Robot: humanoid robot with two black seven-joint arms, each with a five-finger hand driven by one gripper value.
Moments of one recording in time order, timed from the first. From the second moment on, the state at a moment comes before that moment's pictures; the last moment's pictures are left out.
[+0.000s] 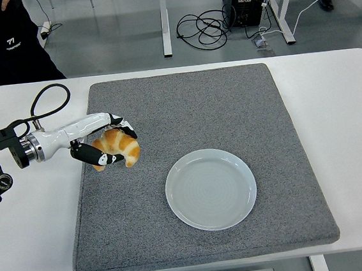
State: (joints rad) left arm -0.91 0.67 -0.31 -1.21 1.28 -0.06 -0.38; right arm -0.05 0.00 -0.01 0.14 -0.10 -0.05 0.23
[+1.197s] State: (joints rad) left arm -1.39 0.39 -0.24 -1.15 1.14 -0.33 -0.26; right arm -0.05 0.00 -0.01 0.14 -0.10 -0.05 0.23
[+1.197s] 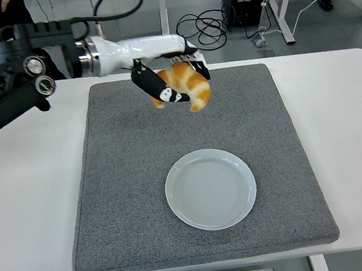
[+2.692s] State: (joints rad) left arm -1.09 0.18 -0.11 -1.12 1.20 -0.18 -0.26; right arm -0.05 0.00 -0.01 0.15 -0.10 -0.05 0.23
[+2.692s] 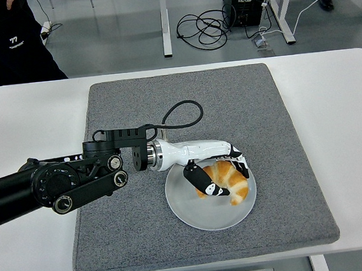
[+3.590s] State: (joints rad) left arm -1.06 0.20 -0.11 -1.08 1.10 -0.18 -0.25; right arm -0.05 0.00 -0.01 0.15 -0.10 -0.05 0.23
